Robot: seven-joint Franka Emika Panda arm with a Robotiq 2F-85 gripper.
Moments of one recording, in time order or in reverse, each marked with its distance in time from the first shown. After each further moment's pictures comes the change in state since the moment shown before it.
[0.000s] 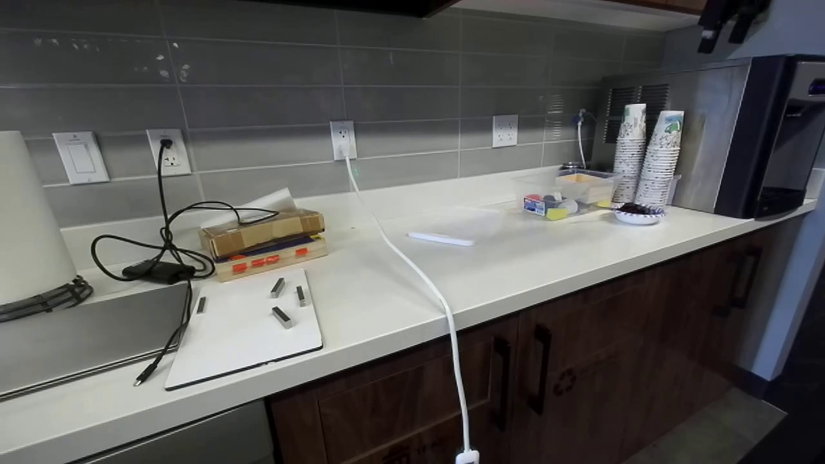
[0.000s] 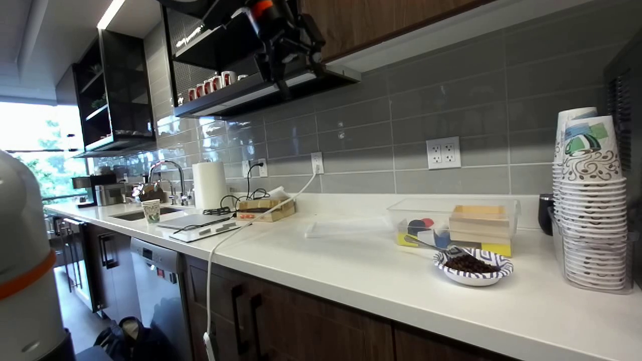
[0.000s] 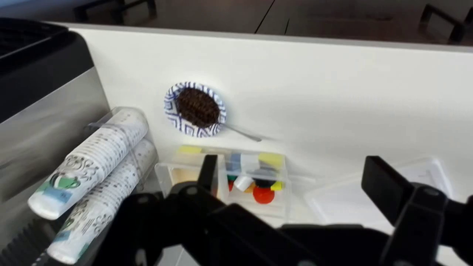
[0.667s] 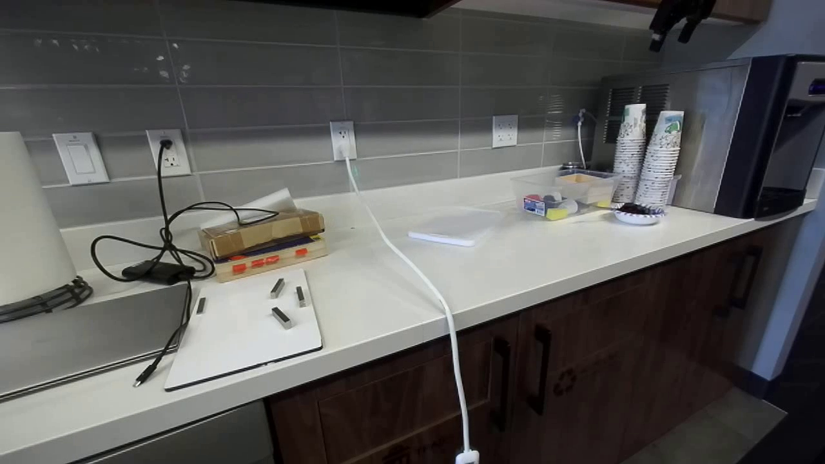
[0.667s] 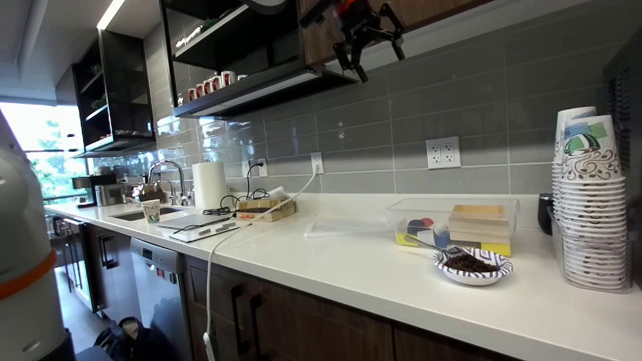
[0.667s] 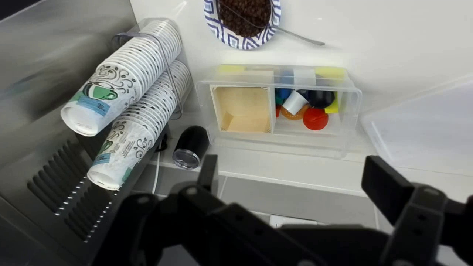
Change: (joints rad) arm 0.004 0.440 -0.131 0.375 0.116 0.228 -0.122
